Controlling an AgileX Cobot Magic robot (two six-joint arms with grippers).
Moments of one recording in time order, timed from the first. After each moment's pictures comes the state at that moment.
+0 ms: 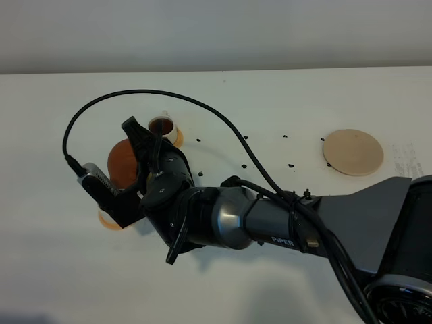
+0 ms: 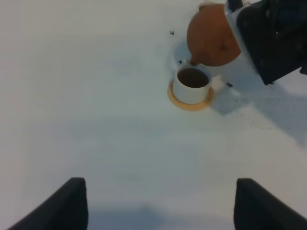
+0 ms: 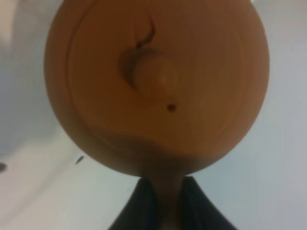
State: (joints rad) left arm -0.04 0.00 -0.51 -0.07 1.06 0.02; right arm 1.11 2.21 -1.51 -1.45 0.65 -0.10
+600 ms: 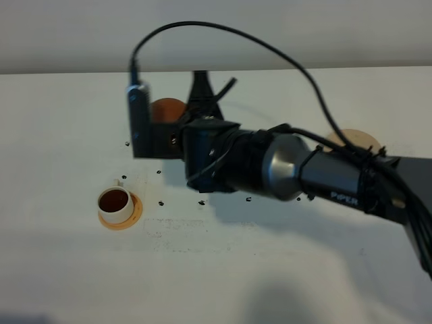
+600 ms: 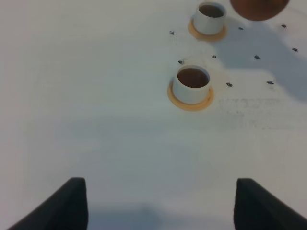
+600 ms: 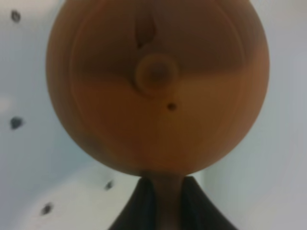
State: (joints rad) left arm -0.04 0.00 -0.51 -0.07 1.06 0.02; right arm 0.99 2.06 -1.51 -0.99 0.70 0.01
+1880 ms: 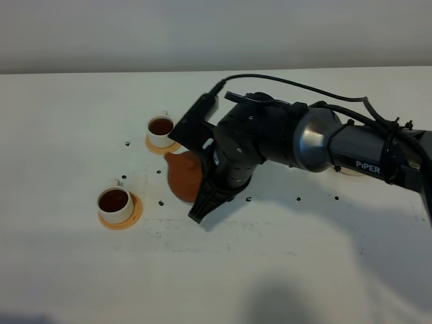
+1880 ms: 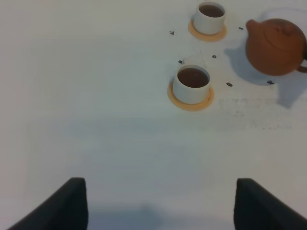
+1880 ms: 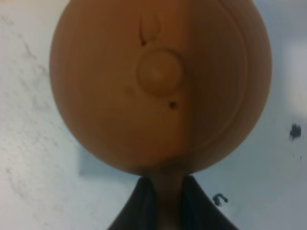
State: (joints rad) left arm -0.04 0.00 -0.51 -0.07 1.06 0.02; right arm 0.85 2.05 -1.47 -0.14 0.75 -0.11
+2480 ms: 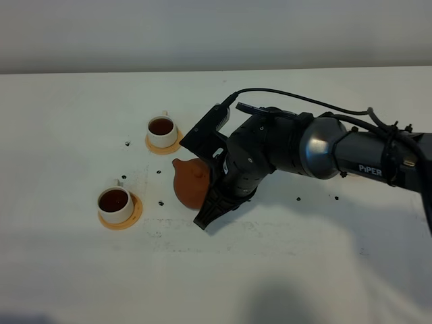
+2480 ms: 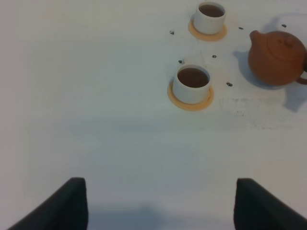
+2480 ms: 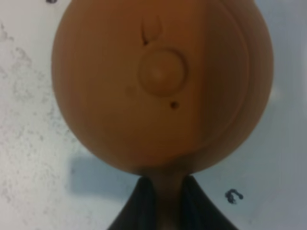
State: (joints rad) left arm -0.04 0.00 -0.51 -0.07 1.06 0.02; right arm 0.82 2.07 -1.40 -0.09 0.64 -0.11
